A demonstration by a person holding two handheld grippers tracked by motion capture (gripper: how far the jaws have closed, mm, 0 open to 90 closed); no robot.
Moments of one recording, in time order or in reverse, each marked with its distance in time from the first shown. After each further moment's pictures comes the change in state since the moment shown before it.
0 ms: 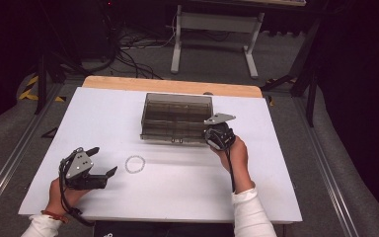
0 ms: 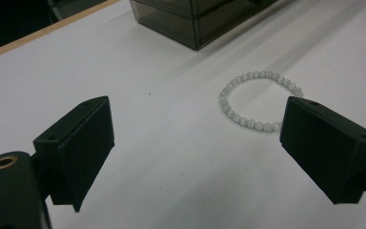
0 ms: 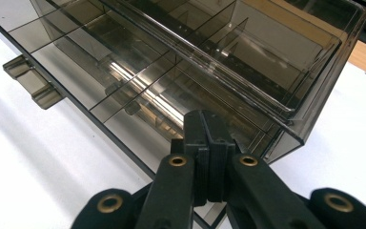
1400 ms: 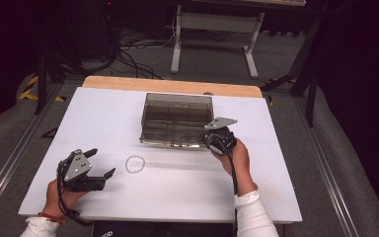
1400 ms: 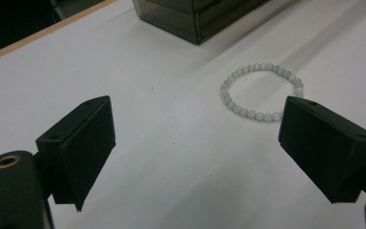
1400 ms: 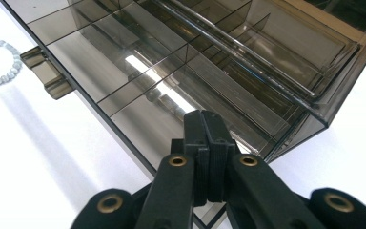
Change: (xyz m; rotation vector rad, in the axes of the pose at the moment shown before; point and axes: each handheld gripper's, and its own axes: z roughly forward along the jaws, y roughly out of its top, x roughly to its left) left arm -0.001 -0.002 -0.005 0.010 0.011 0.018; right arm 0.004 -0.008 -0.008 -0.002 0.062 -0.039
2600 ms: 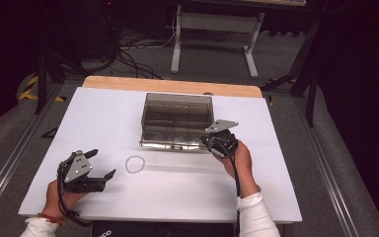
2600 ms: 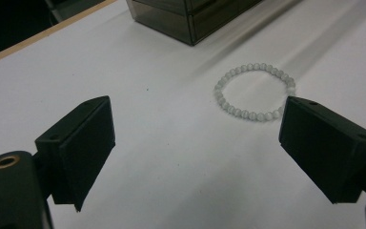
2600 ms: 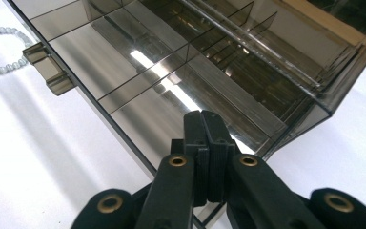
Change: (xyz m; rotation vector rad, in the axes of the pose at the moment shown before) left arm -0.003 0.001 -0.002 -0.004 -0.008 0.012; right arm 0.003 -0.004 -0.008 0.000 0.008 -0.040
